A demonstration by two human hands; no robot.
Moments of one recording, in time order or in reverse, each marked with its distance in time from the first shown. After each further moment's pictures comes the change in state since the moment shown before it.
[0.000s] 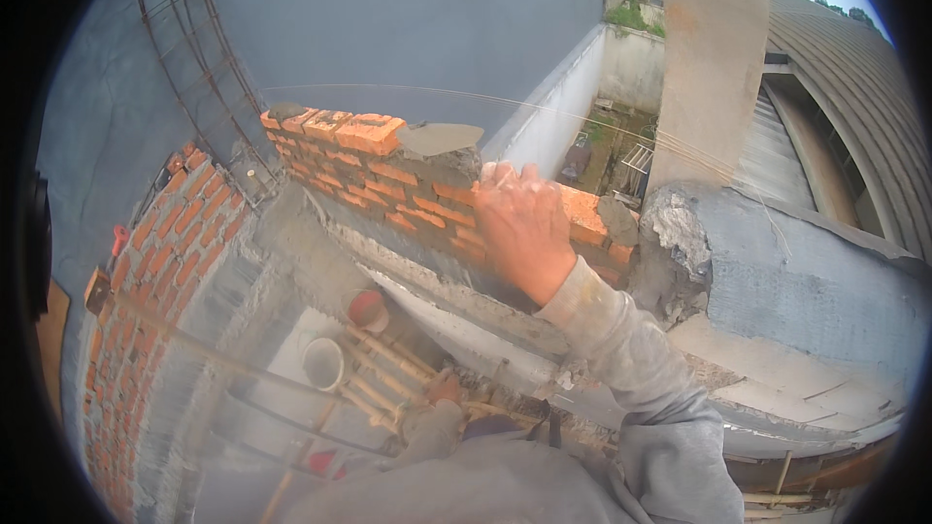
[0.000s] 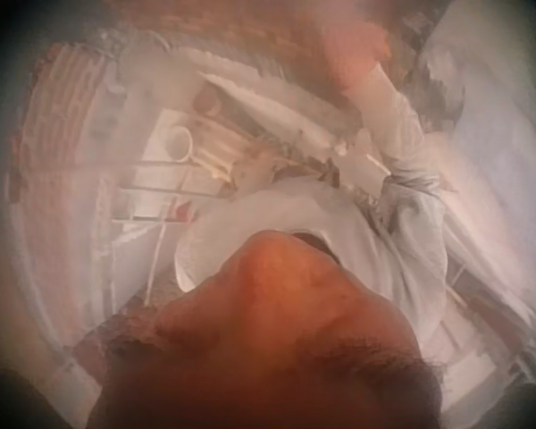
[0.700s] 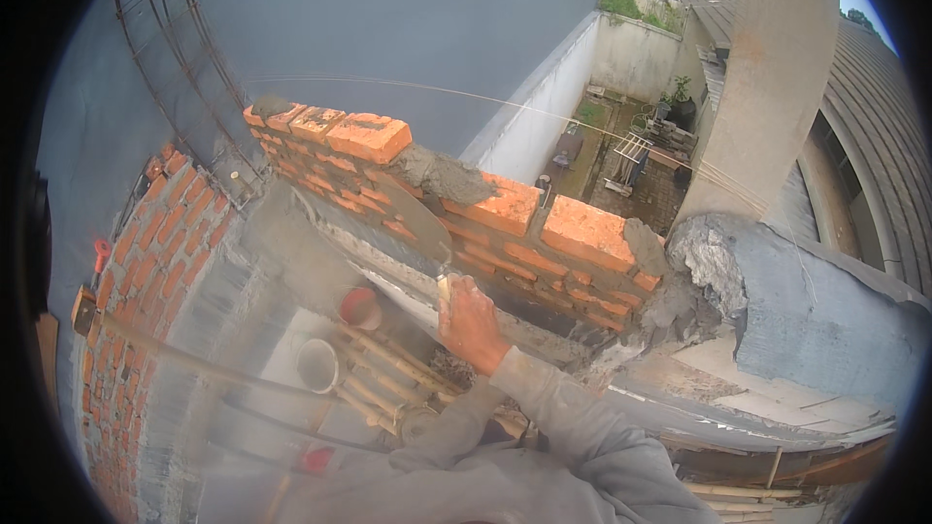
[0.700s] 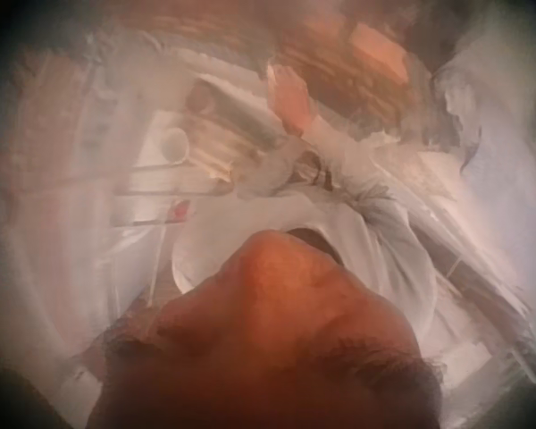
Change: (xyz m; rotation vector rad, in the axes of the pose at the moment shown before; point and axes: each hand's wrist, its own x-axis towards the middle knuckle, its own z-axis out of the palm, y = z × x) left_hand 0.047 0.112 0.101 -0.503 -0.289 0.301; right_hand -0.067 -0.109 0.141 0.832 -0.192 0.356
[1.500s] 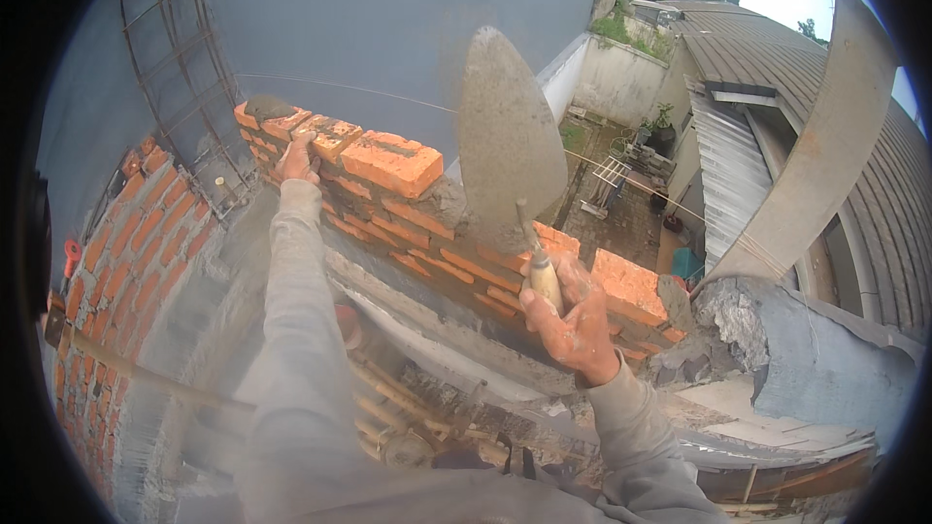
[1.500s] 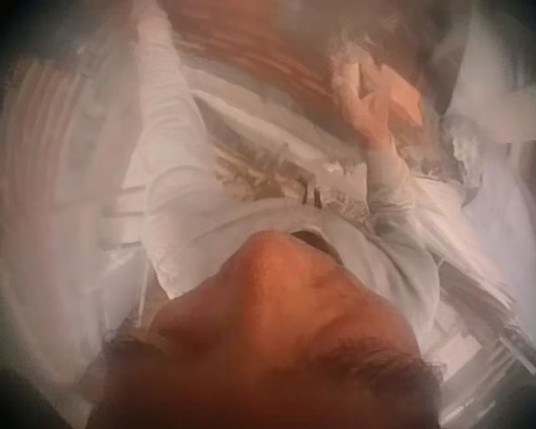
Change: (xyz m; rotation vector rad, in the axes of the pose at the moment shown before) left_hand 0.360 0.497 -0.194 -0.373 0.334 0.349; right_hand 0.085 -0.041 -0.104 0.439 0.010 0.007
